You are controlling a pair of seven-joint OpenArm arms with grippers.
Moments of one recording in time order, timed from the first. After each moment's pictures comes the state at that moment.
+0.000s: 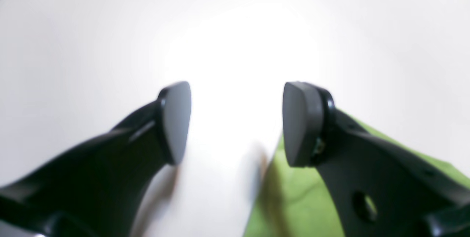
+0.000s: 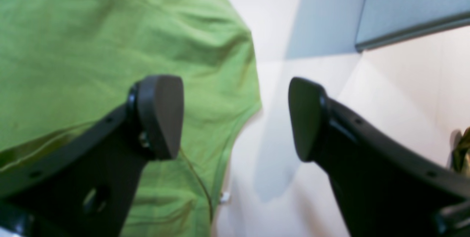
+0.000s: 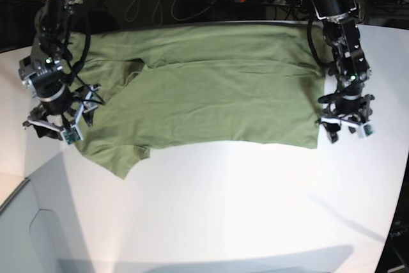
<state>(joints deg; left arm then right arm) 0.9 -14.1 -21.1 79.3 -20.1 -5.1 22.2 -7.4 10.6 16.7 114.2 -2.9 36.4 -54.3</state>
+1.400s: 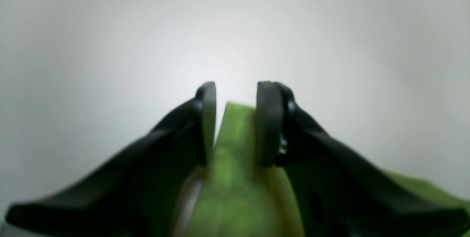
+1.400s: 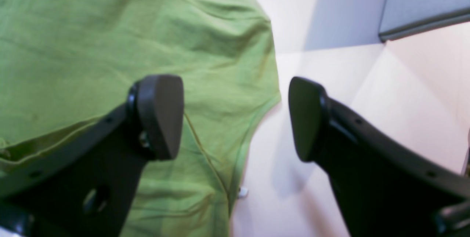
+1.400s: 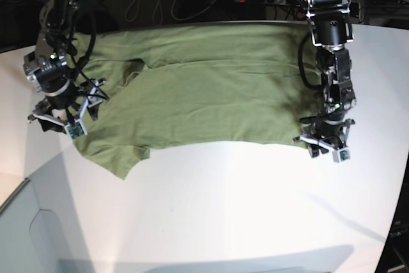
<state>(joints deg) -9.4 -15.3 -11.1 67.4 -20.3 -5.1 22.0 -8.8 8.5 16.9 114.1 -2.9 36.4 -54.4</state>
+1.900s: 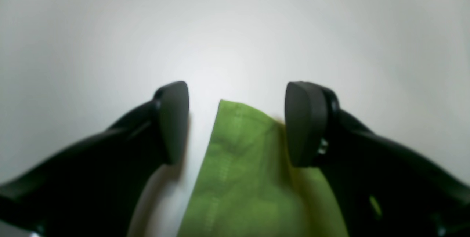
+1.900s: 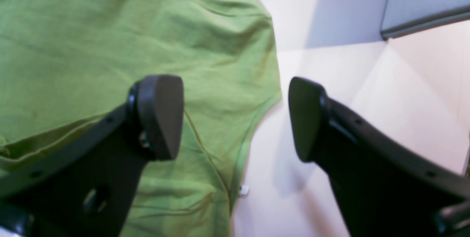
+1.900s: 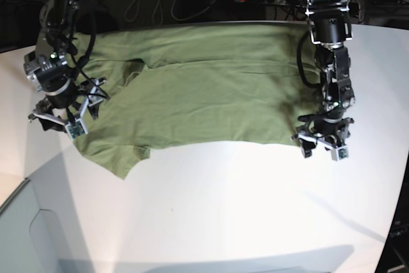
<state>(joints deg) -8.7 -15.1 -10.9 67.0 -20.2 -5.1 21.9 -9.1 8.5 16.9 114.2 -2.9 36.4 -54.4</state>
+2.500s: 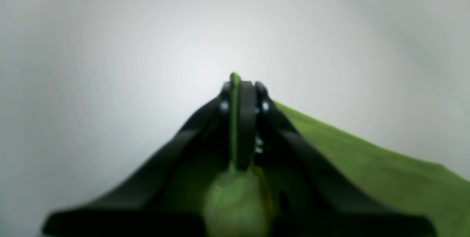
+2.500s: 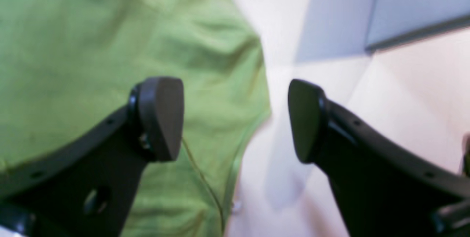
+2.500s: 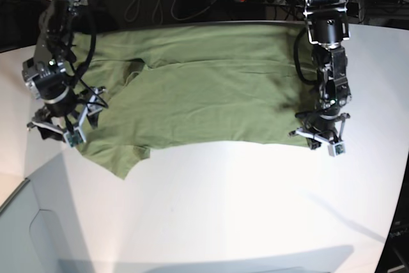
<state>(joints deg) -8.9 -14.4 -10.9 63.7 -20.2 -5.1 20.8 -5.7 8.5 16.9 112.7 -2.7 36.4 -54.2</state>
